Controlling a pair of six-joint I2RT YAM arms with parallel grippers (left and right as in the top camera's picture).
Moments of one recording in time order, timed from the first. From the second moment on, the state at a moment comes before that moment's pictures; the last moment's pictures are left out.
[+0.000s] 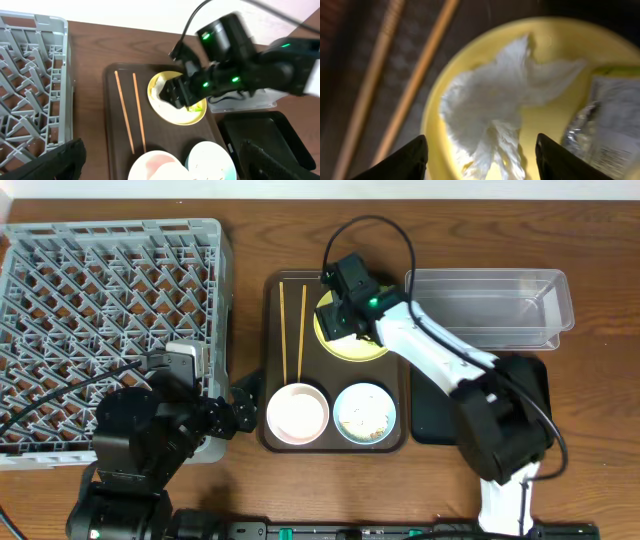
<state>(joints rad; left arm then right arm) -0.14 0.63 0.91 -0.74 0.28 -0.23 0.58 2.09 1.53 -0.52 -0.01 0.21</state>
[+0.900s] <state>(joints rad) -0.14 0.63 0.91 -0.74 0.28 -0.23 0.21 1.78 1.58 -0.86 -0.04 0.30</state>
